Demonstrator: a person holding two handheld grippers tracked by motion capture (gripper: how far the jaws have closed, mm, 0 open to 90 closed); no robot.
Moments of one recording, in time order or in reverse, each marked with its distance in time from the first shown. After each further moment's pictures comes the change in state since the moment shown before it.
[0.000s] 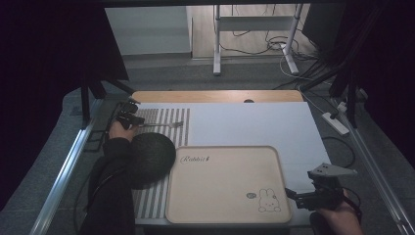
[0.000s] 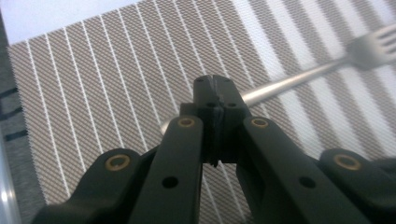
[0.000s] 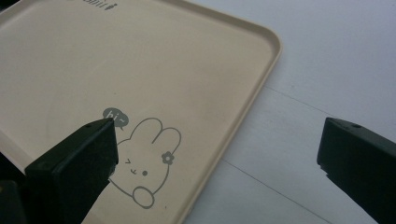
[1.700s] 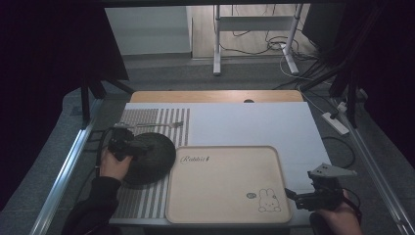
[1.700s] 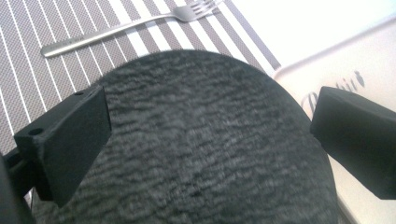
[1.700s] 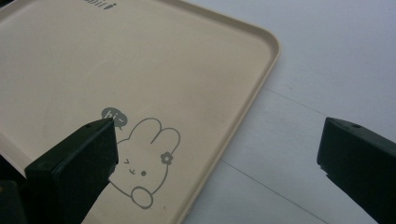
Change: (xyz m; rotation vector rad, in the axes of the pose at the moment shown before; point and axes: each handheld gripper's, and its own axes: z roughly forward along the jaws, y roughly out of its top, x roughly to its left) left arm -0.068 -0.088 -0.090 -0.198 -0.217 0.020; right arm 0.002 0.000 0.000 -0.005 -0.012 -0.016
